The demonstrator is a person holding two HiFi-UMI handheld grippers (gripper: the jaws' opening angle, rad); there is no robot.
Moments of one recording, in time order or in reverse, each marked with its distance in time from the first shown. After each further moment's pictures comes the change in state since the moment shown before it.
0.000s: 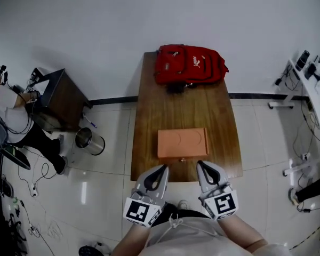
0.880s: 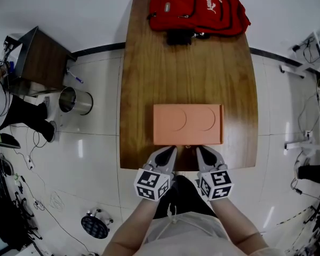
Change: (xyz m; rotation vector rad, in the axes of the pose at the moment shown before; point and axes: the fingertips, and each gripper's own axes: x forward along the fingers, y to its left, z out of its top) left arm 0.078 0.053 -0.237 -0.395 0.473 0.013; right arm 0.070 -0.028 -0.226 0.354 0.564 -0.077
